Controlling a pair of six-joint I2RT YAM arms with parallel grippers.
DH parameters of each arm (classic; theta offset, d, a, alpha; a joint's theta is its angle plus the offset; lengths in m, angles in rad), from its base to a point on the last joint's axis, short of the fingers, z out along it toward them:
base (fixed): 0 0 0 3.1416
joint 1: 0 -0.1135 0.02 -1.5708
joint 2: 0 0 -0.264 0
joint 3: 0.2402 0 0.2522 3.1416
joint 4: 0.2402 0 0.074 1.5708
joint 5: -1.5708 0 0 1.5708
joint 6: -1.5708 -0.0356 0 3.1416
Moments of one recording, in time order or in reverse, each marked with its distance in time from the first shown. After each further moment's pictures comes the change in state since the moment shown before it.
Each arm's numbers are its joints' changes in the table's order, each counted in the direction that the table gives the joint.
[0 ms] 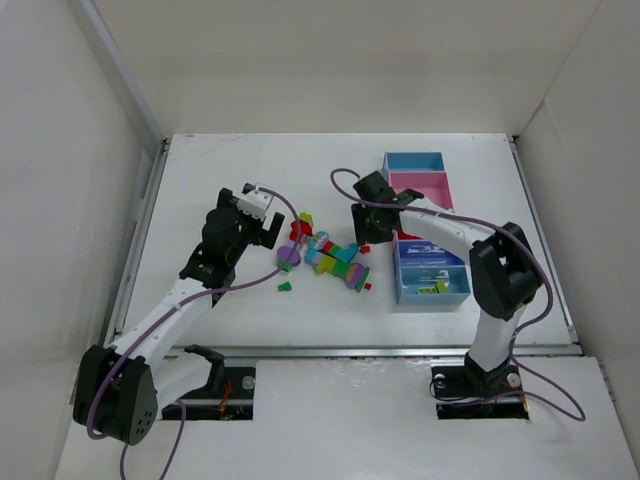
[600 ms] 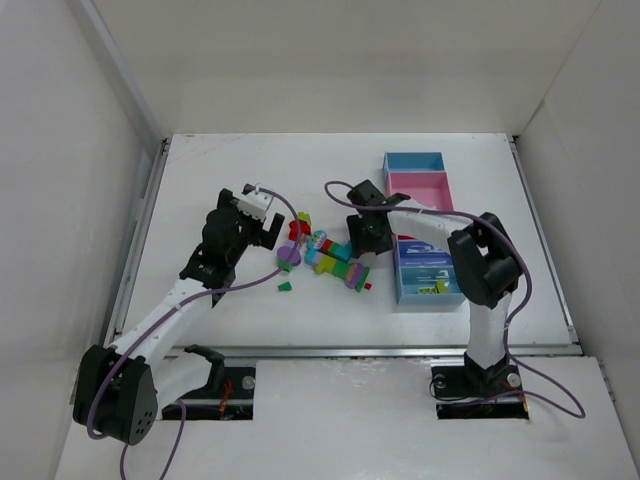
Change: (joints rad) left arm 0.000 0.000 -0.005 0.000 0.000 0.000; right arm 0.001 -0.146 0.013 0.026 0.015 0.002
